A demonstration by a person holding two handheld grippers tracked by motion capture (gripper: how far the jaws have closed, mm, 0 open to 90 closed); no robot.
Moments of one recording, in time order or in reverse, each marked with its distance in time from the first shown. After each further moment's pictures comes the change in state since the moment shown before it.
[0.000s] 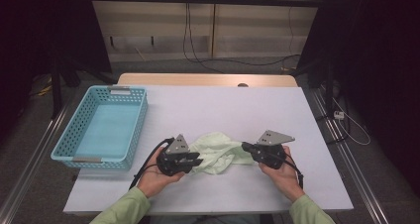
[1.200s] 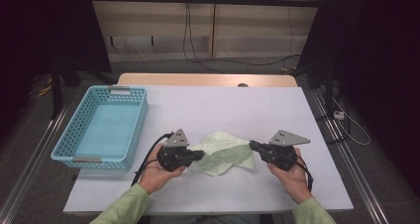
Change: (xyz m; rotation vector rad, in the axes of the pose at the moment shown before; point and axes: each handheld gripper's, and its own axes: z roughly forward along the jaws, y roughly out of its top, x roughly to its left) left arm 0.008 0.015 -0.011 -0.089 -0.046 -0.075; right arm -0.003 0.002 -0.030 -0.065 -0.020 0.058
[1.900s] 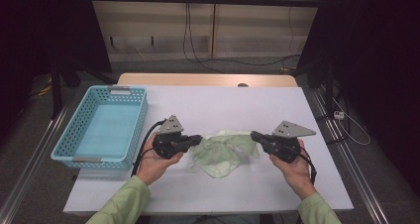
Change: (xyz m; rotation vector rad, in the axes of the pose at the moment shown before) left arm 0.020 0.024 -0.015 -0.091 0.080 -0.034; right arm -0.007 0.028 -0.007 -0.039 -0.014 -0.025
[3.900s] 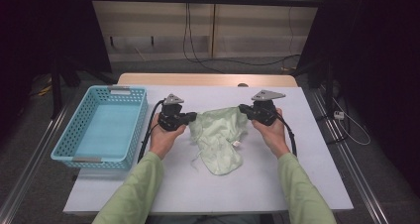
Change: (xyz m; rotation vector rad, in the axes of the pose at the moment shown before) left arm 0.072 0.012 0.050 0.027 0.187 -0.213; right arm -0.066 0.026 0.107 0.088 -0.066 0.038
